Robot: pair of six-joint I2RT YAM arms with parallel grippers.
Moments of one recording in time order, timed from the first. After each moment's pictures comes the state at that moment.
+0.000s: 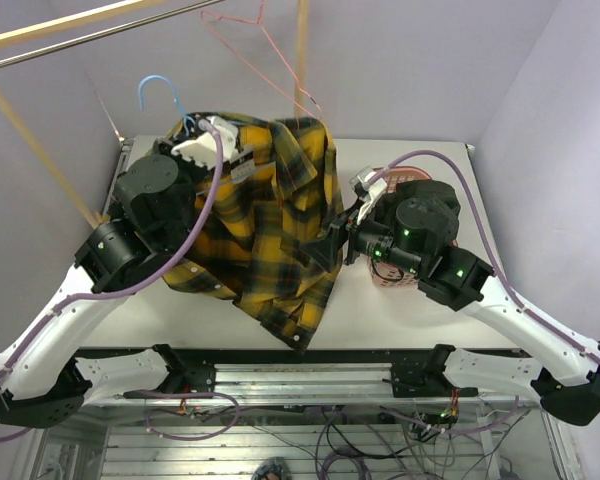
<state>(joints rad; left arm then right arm) -0.84 1.05 1.53 -0.49 -0.99 0.74 0.91 1.01 1.13 -0.31 -0.11 0.25</state>
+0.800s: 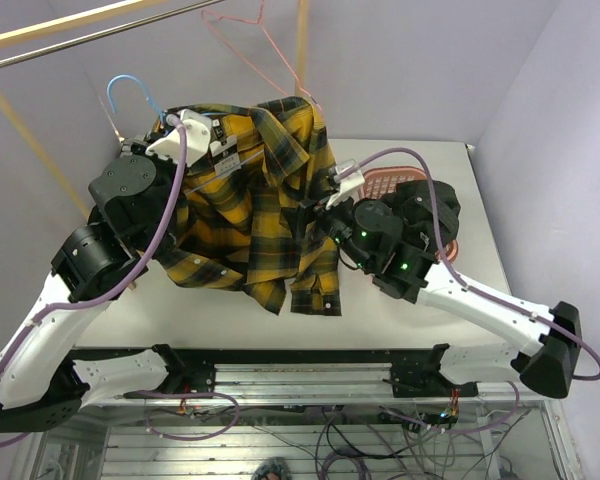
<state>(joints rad) -0.84 1.05 1.64 -0.58 -1.04 0.61 0.97 1.21 1.05 0.12 0.31 0.15</state>
